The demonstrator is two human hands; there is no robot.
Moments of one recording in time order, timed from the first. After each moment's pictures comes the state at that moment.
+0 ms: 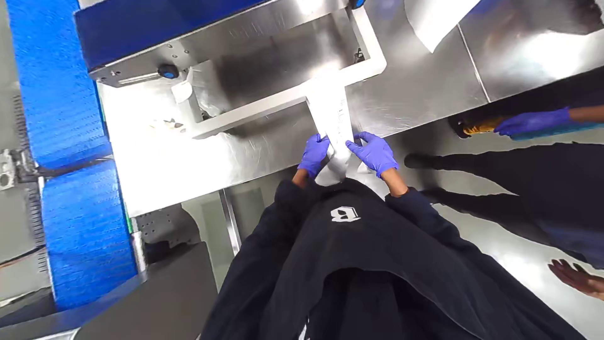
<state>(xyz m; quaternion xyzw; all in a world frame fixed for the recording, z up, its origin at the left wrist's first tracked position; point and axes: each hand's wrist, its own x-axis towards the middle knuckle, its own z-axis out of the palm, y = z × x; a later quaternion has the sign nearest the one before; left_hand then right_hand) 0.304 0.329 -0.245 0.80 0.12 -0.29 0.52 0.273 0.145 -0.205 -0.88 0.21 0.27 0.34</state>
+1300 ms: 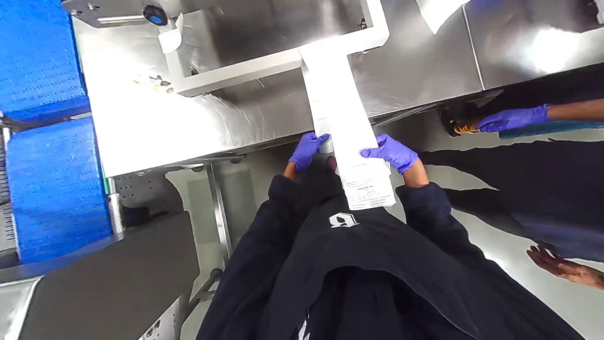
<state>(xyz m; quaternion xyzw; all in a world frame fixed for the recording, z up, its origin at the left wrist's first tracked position) 0.232 0.345 -0.270 0.70 0.12 -0.32 0.62 0.201 0.092 -0.192 -0.69 0.10 0.33 0.64</state>
